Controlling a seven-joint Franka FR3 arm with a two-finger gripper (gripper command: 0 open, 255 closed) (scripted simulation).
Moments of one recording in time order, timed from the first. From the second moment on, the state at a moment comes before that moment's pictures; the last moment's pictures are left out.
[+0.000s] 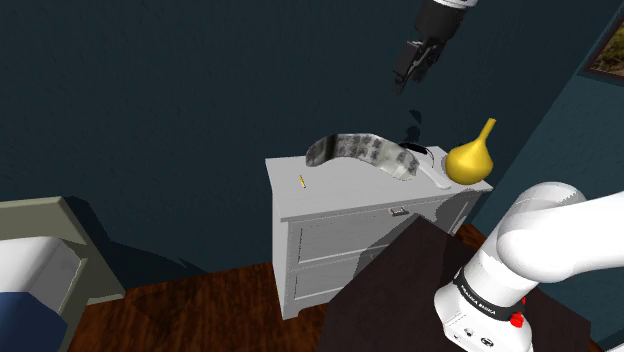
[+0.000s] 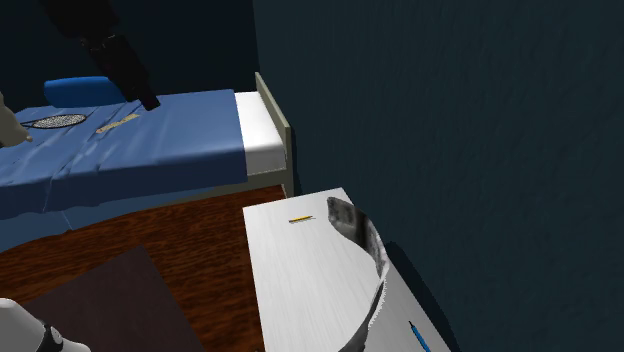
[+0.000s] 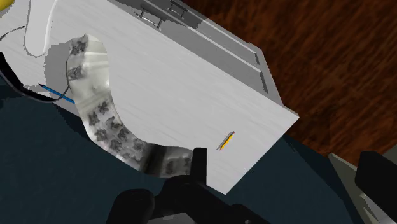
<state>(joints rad) -0.02 -0.81 0.05 -2.28 -0.06 1.68 -0.04</state>
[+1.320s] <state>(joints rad) -0.04 -0.42 -0.33 -2.29 -0.08 2.05 -0.49</state>
